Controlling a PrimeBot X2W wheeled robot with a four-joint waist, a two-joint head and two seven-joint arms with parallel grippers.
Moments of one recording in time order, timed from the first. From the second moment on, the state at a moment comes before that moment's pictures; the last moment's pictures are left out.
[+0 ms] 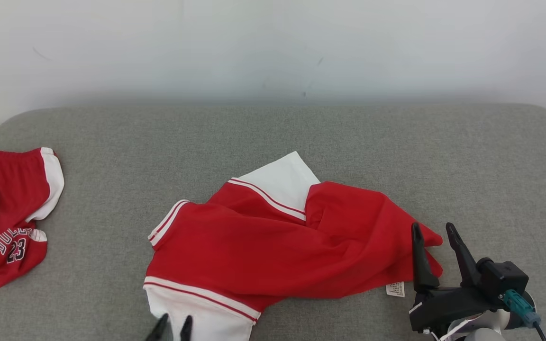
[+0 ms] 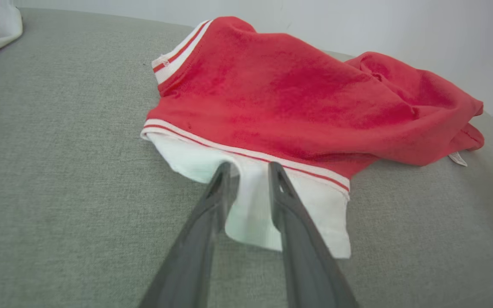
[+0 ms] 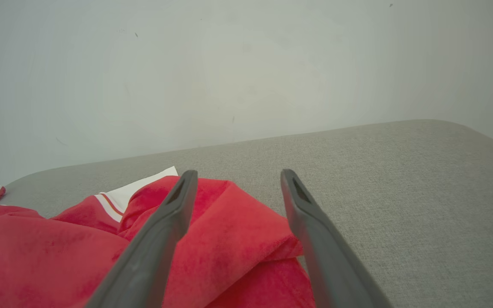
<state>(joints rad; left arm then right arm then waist) -0.01 0.13 -0.23 0.14 -0.27 -0.03 -0.13 -0.18 -0.07 0.13 0.26 0.17 0.13 -0.26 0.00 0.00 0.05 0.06</state>
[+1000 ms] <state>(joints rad) 0.06 0.10 -0.04 -0.02 -0.25 0.06 -0.26 -0.11 -0.12 0.09 0.25 0.16 0.13 -0.26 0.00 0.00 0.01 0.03</state>
